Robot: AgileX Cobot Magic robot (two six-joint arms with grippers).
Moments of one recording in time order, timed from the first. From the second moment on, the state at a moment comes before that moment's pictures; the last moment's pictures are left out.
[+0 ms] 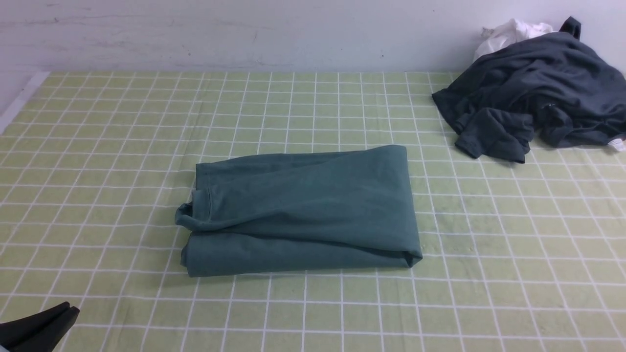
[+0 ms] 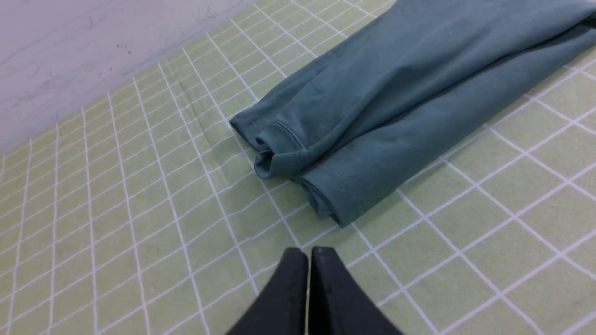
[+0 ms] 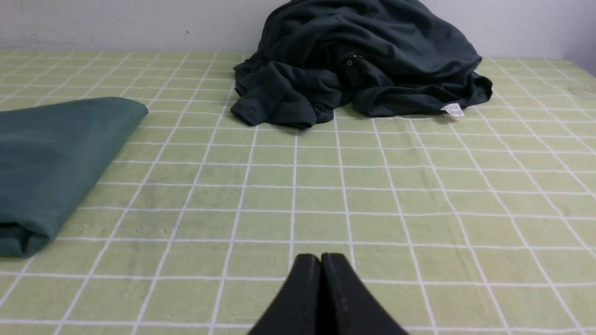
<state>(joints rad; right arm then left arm) -0.08 -0.01 0.03 0.09 0.35 -0.13 -0.21 0.27 -0.23 -0.25 0.42 0.59</state>
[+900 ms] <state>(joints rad) -0.09 -0.01 0.03 0.10 0.36 -0.17 -0.21 0.26 -0.22 -0.25 0.41 0.59</state>
